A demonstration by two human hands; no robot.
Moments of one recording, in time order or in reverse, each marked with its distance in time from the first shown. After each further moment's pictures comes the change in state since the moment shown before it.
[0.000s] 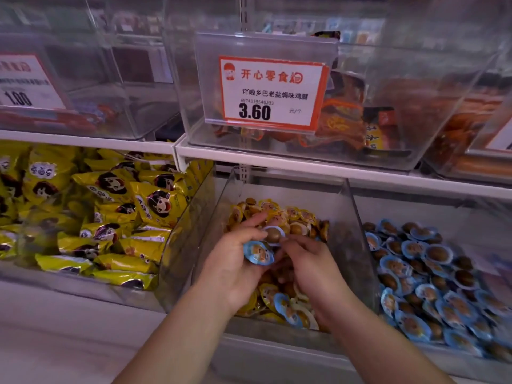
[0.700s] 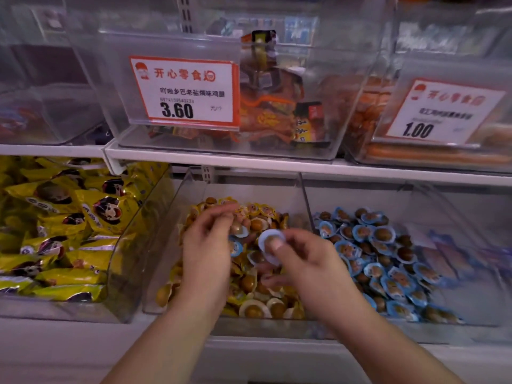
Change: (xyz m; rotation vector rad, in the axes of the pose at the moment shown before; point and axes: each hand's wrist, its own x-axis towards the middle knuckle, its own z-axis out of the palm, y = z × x) left_hand -0.006 -0.031 0.036 0.394 0.203 0.577; right_hand -0.050 -0.017 -0.062 -0.020 -0.008 -0.128
